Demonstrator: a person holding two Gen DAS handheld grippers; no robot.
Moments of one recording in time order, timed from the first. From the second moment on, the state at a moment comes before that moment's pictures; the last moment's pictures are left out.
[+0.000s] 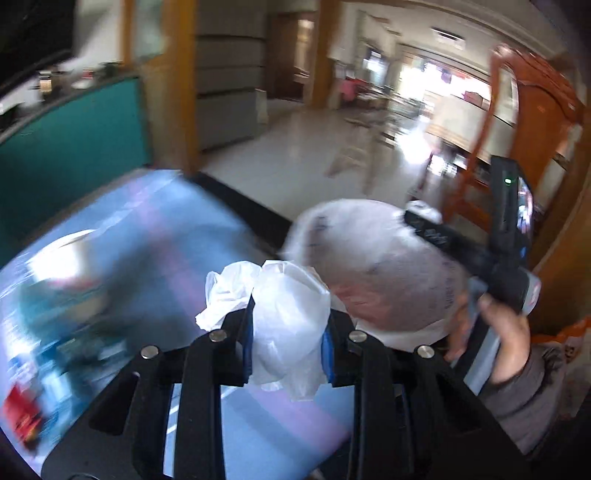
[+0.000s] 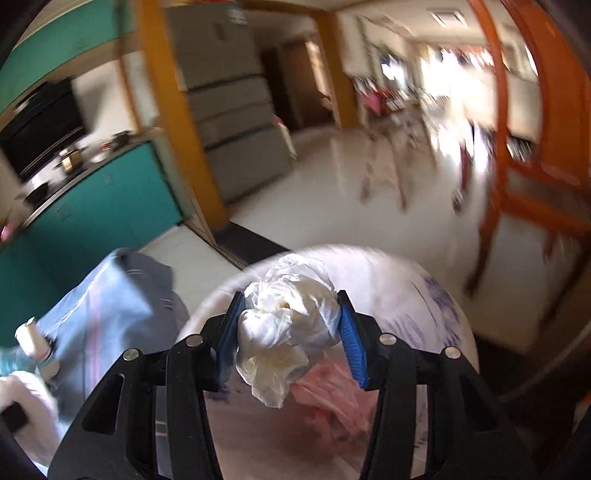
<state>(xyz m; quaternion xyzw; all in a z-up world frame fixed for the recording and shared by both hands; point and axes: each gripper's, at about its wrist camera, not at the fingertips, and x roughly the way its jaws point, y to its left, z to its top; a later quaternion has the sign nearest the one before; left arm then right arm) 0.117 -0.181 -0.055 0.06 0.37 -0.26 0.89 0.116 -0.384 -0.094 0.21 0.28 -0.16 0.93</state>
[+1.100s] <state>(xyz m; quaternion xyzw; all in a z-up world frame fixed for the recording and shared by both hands) 0.030 0.088 -0.037 -0.01 0.30 0.12 0.95 0.138 -0.165 -0.007 0.01 0.22 0.27 0.94</state>
